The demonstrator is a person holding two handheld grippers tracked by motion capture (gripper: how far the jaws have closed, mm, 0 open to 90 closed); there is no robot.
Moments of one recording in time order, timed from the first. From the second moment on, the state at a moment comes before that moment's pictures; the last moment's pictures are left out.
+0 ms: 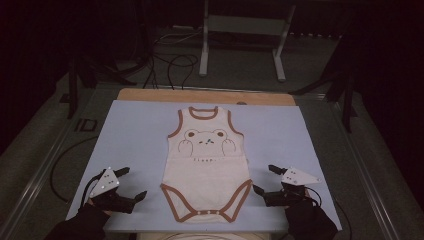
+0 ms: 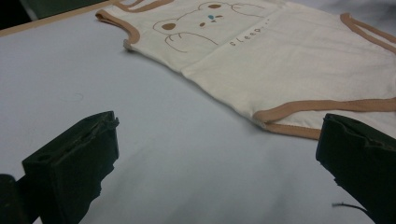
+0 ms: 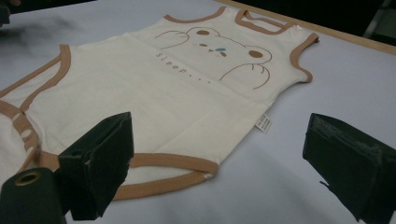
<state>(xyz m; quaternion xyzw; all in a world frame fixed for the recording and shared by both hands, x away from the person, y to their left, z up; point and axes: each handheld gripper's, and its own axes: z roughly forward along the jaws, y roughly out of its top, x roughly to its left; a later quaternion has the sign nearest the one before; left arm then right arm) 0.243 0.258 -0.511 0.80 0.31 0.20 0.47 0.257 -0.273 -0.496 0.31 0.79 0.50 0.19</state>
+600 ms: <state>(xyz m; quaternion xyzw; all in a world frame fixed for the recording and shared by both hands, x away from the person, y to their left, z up) 0.244 0.256 -0.509 0.80 0.31 0.19 0.48 0.256 -0.266 -0.496 0.29 0.81 0.49 0.16</state>
